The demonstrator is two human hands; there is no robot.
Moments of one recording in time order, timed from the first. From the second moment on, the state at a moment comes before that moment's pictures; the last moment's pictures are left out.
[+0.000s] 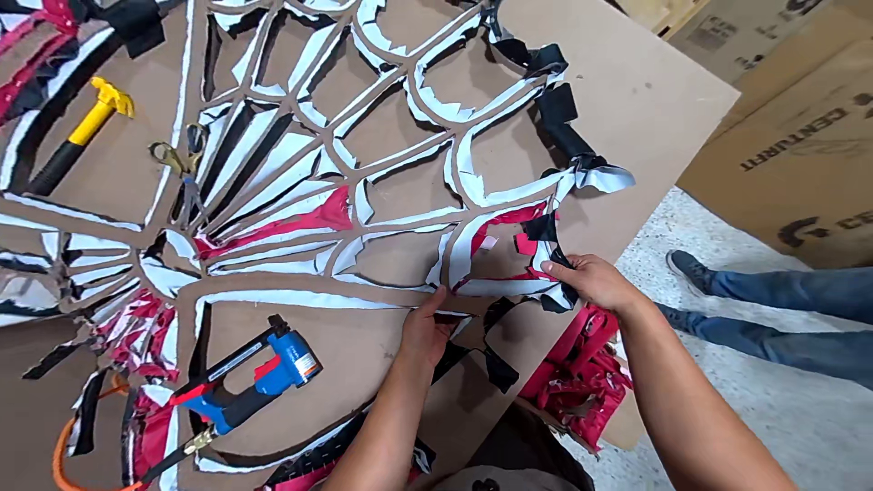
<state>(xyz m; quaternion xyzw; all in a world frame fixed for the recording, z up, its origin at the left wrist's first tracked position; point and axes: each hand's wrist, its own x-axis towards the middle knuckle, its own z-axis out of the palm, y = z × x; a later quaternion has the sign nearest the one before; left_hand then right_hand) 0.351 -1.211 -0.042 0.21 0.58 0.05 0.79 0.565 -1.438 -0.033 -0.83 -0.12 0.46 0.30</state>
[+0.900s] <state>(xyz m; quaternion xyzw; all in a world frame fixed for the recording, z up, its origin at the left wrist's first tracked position) 0.456 -1.169 -0.013 0.75 0.45 -0.15 0.47 0.598 -1.405 -0.062 -0.62 0.09 0.35 0.69</state>
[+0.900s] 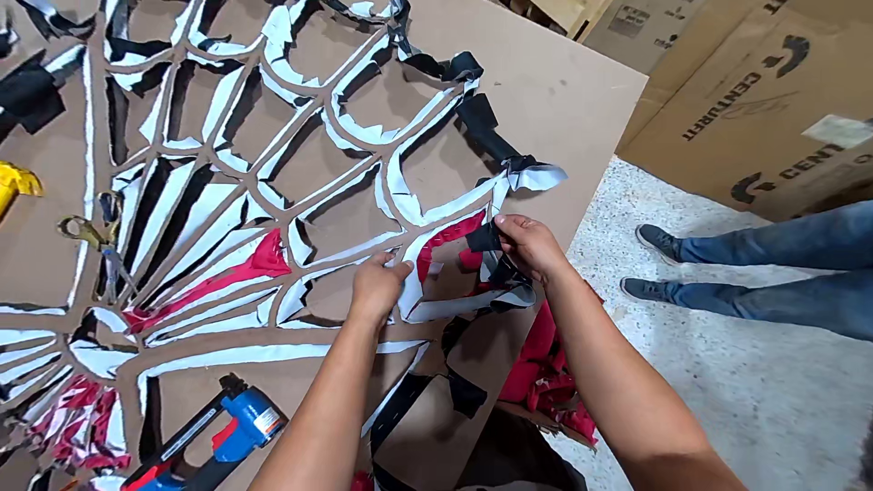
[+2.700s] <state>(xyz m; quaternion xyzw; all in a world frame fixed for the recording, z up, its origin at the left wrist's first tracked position) 0.269 -0.866 0.026 0.81 0.56 0.00 0.18 0.427 -1.519 0.010 -0.84 -0.07 0.36 0.41</state>
